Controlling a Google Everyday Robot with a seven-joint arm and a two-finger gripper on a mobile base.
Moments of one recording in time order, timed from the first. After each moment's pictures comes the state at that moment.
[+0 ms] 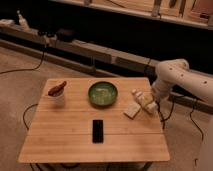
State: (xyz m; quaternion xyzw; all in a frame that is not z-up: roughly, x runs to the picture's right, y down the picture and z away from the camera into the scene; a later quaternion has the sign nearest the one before) arm 0.302 0.058 0.800 -0.17 -0.24 -0.76 0.59
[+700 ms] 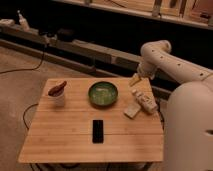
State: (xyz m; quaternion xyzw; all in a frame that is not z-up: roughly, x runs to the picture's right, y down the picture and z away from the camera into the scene) arm 0.203 -0.042 0.863 -0.12 -0.21 -0.80 0.55
